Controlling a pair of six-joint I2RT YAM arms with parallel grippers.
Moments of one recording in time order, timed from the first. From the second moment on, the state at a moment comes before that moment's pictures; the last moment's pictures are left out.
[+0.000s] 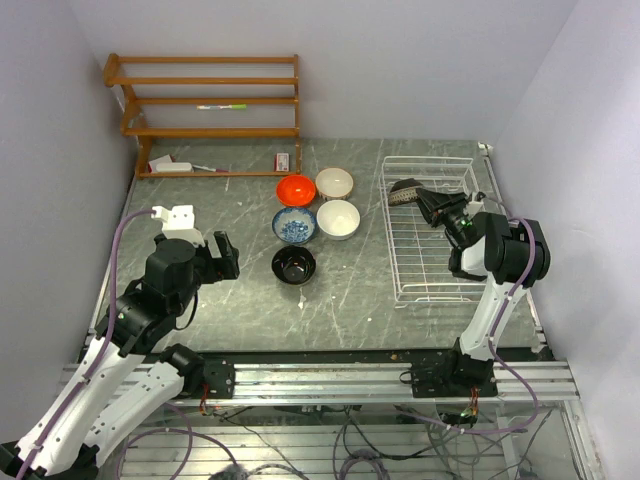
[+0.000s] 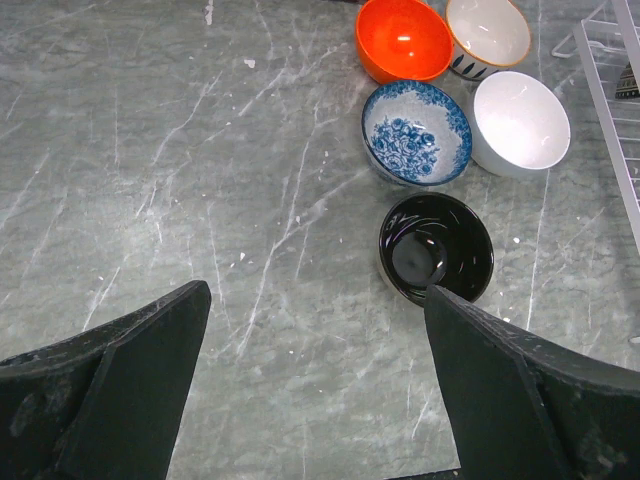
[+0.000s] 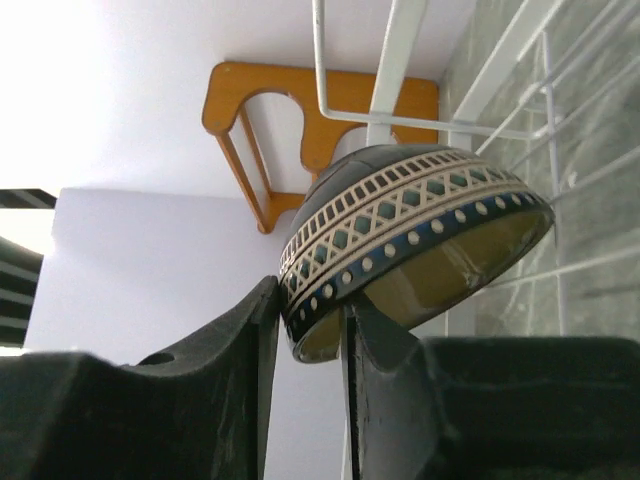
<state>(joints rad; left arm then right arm) -0.56 0.58 0.83 -0.68 -0.37 -0.41 -0.19 2.08 0.69 1.51 -0.65 1.56</state>
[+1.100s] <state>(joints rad) -0.56 0.57 0.83 -0.68 -0.37 -0.41 -0.24 1.66 0.63 0.69 -0.59 1.16</state>
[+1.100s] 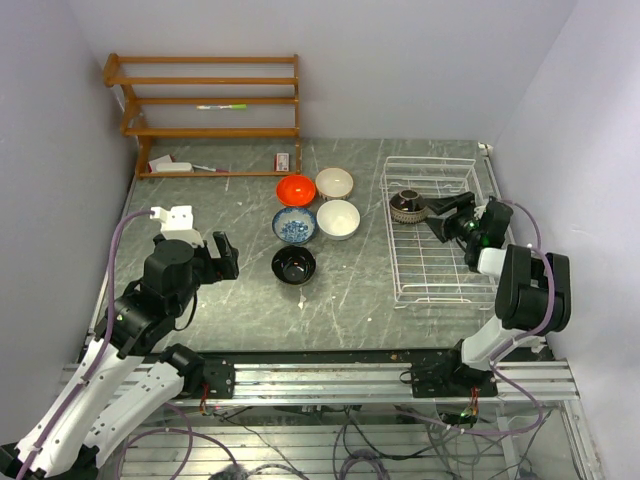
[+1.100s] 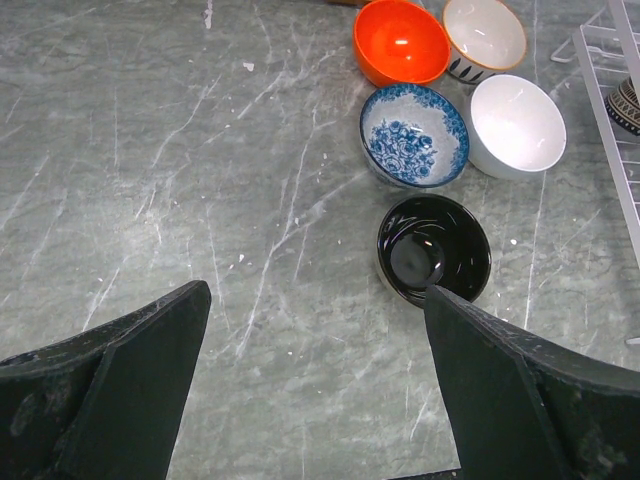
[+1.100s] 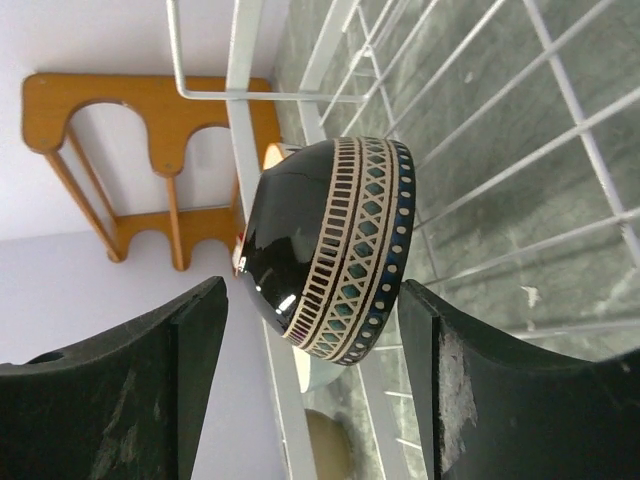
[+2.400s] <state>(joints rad) -0.56 0.57 0.83 -0.68 -0.35 -0.41 0.13 1.84 1.42 -0.30 0.08 0.38</state>
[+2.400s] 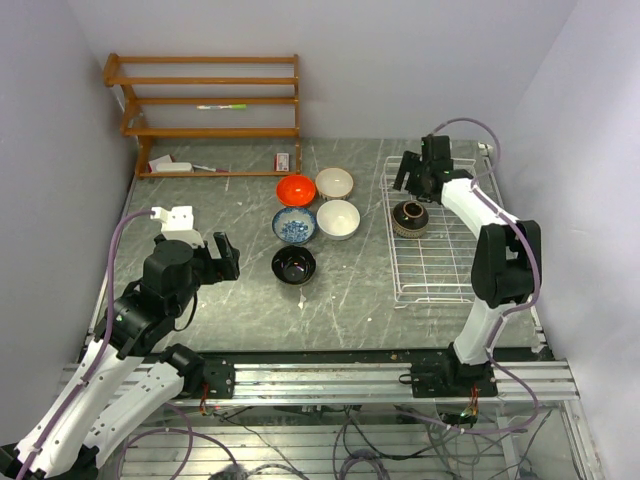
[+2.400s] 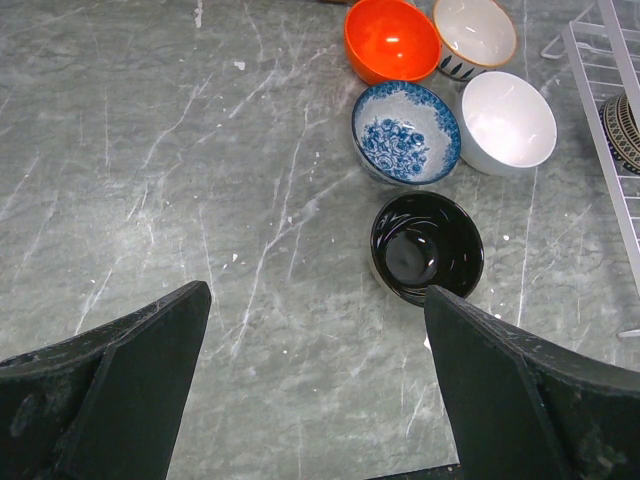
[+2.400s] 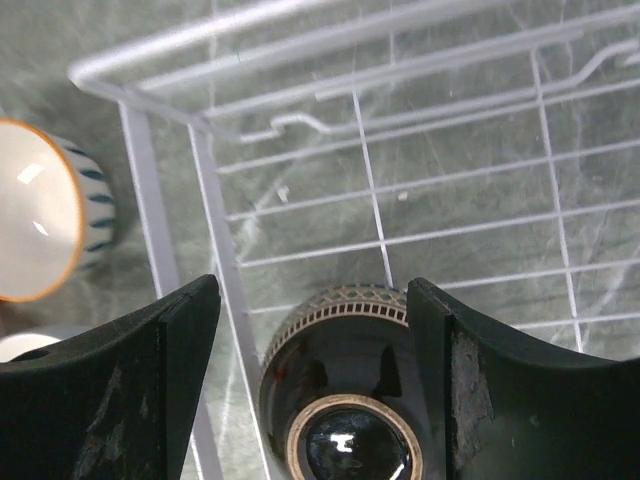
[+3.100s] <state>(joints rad) -0.56 0.58 0.83 -0.68 -0.33 -0.41 0.17 1.74 1.24 -0.44 0.22 0.31</state>
